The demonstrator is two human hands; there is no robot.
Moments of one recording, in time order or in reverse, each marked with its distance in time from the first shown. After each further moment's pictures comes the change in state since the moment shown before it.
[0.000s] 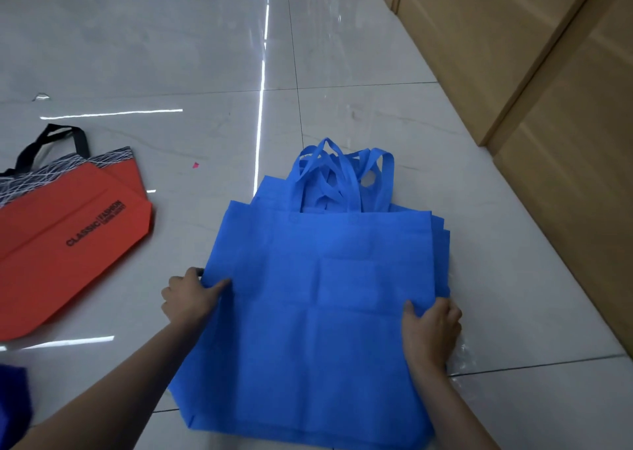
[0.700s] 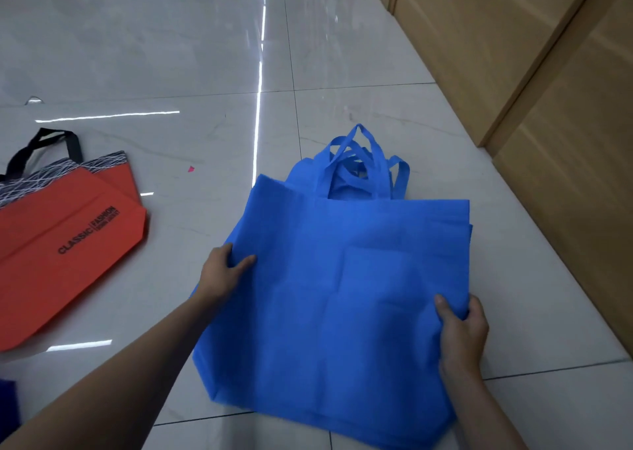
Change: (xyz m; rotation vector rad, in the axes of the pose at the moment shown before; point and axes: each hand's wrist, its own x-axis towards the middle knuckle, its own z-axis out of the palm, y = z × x) left_hand 0.016 0.043 0.008 -0.339 -0.210 0.290; right_hand 0.022 0.002 -0.039 0.808 -0.087 0.142
